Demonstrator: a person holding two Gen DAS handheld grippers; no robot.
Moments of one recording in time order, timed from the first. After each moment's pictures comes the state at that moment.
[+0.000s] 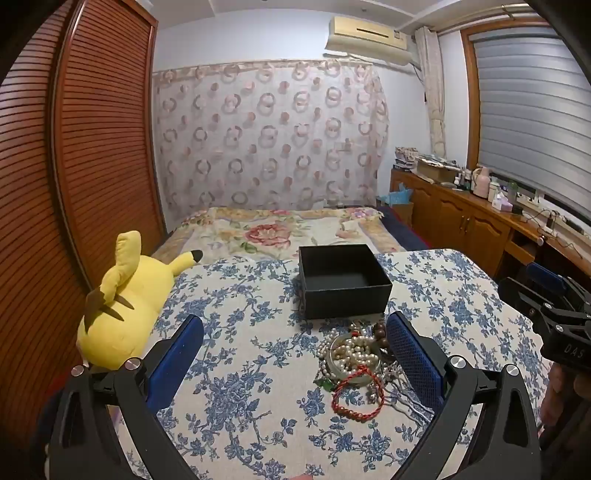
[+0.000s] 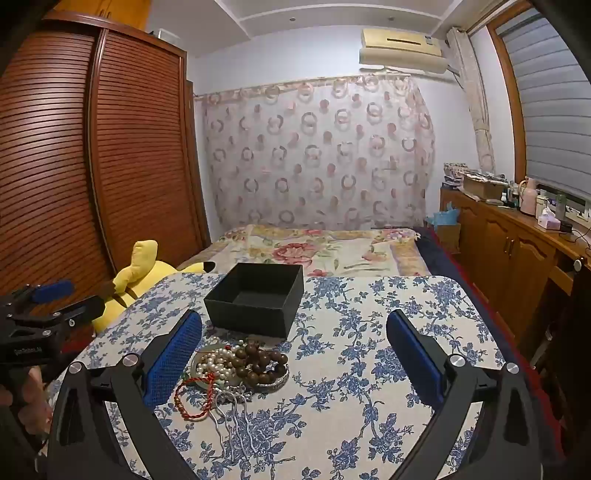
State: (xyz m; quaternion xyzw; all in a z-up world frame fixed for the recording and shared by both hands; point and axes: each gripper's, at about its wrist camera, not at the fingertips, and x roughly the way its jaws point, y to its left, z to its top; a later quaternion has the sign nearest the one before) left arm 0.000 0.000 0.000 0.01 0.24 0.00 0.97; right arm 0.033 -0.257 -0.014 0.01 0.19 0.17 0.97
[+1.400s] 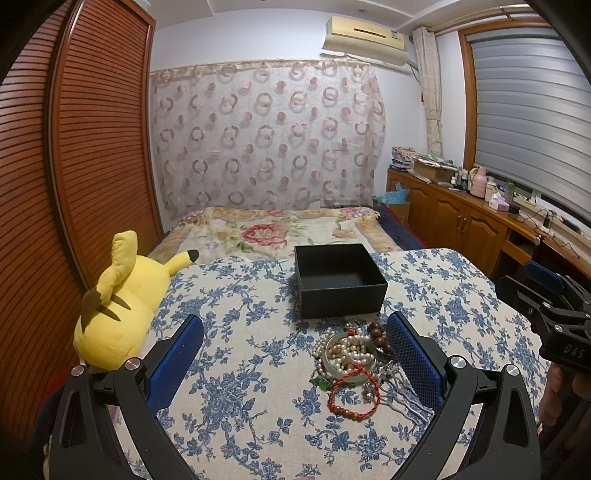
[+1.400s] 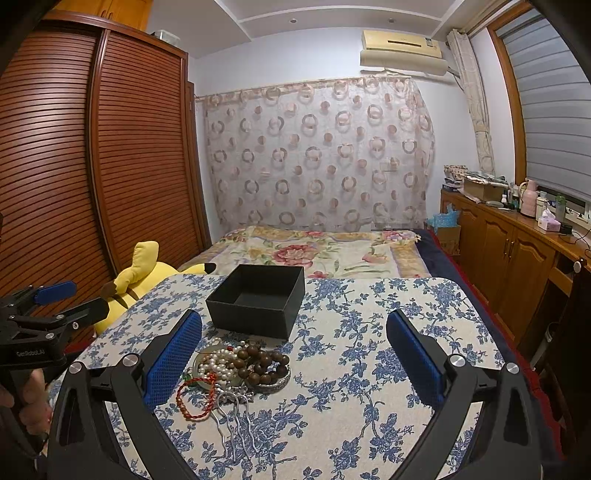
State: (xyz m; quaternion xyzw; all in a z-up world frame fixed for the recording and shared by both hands) left arm -0.001 0.000 0.001 0.01 0.24 0.00 0.97; right arm 0.030 -0.257 -0.012 0.01 0.19 0.17 0.97
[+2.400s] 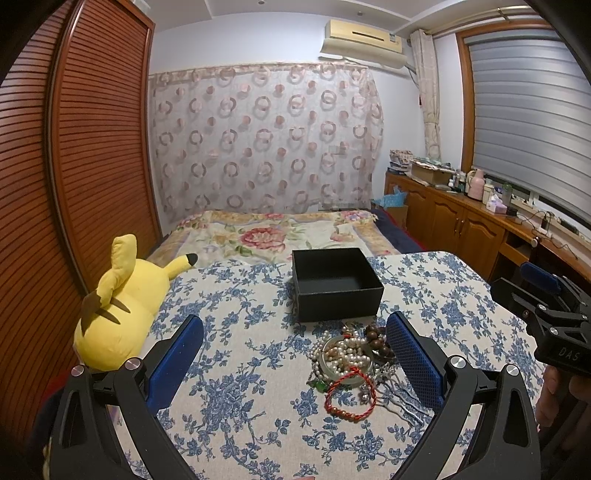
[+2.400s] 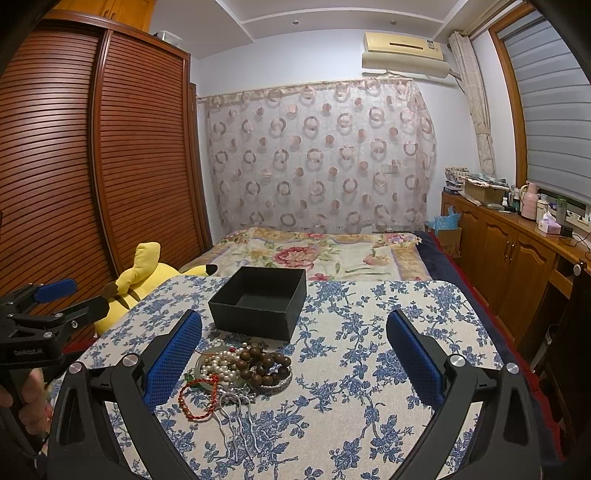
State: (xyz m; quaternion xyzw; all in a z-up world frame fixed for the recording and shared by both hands) left arm -0.004 -0.008 0.003 0.00 0.24 0.00 0.97; right arm 0.027 -0.257 -0.008 0.01 0.19 0.17 0.97
